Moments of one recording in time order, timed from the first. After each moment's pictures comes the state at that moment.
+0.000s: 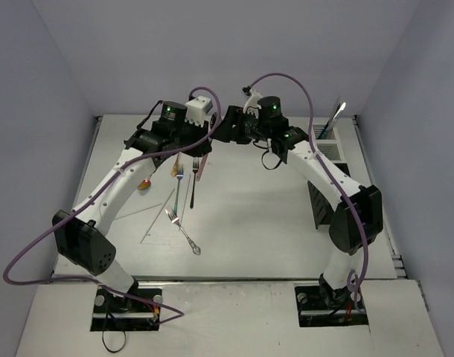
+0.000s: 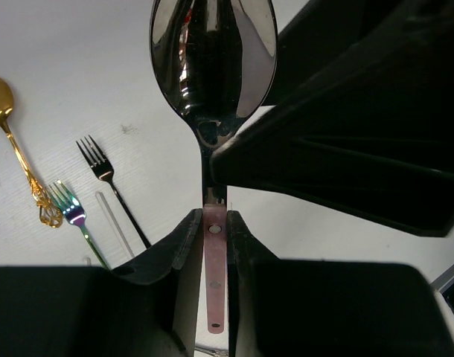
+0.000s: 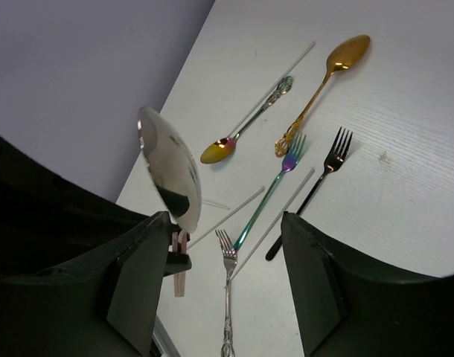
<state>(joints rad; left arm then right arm) -0.48 1.59 1.64 -0.66 0.22 -0.12 0.49 1.77 1.59 -0.18 -0.45 0.57</state>
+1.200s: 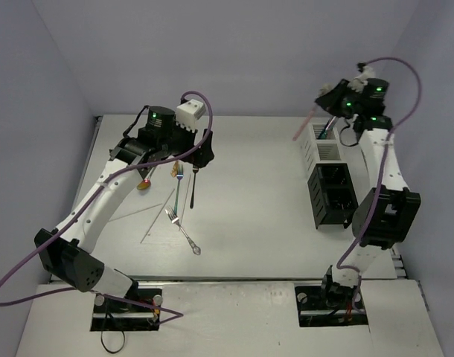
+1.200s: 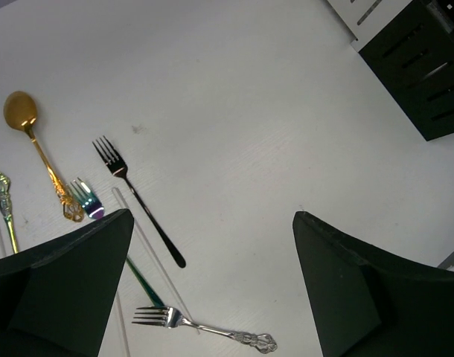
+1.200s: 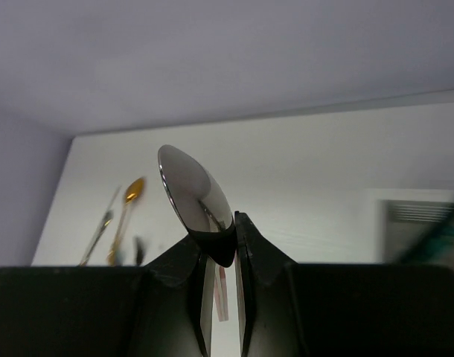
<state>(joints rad) -0.47 1.46 1.56 -0.66 0.25 -0.04 -0.12 1.77 1.66 -0.20 -0.52 0.42</state>
